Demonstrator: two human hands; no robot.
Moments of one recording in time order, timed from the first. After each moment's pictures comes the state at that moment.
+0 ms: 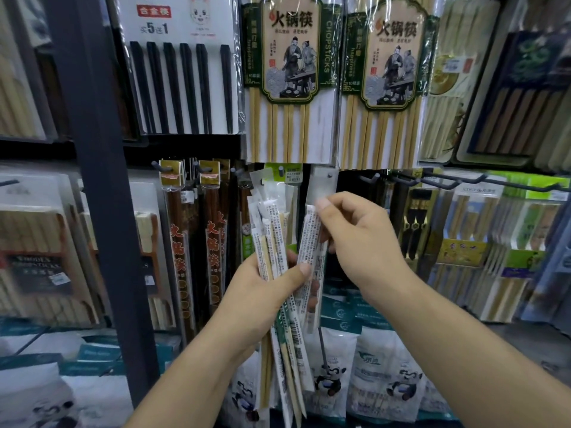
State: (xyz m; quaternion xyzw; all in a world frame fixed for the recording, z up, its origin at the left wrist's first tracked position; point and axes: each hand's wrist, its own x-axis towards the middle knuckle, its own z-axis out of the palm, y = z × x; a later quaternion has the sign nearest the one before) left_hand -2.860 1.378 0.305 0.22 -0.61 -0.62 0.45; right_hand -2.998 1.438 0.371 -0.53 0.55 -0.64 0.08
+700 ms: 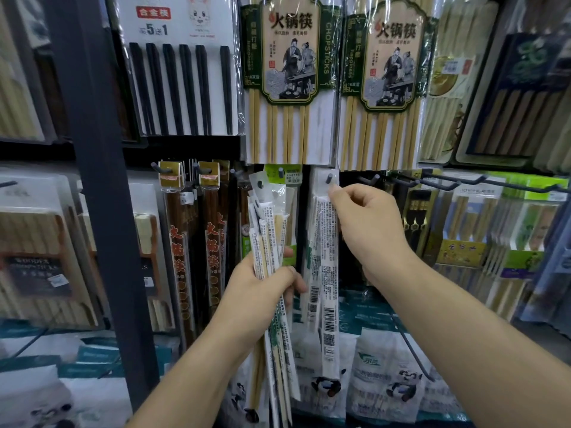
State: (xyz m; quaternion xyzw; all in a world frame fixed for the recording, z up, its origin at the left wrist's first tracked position) left_hand -2.857 1.378 0.308 0.23 -0.65 -0.58 0.44; right_hand -3.016 1.424 0.385 -0.46 0.61 -0.64 0.04
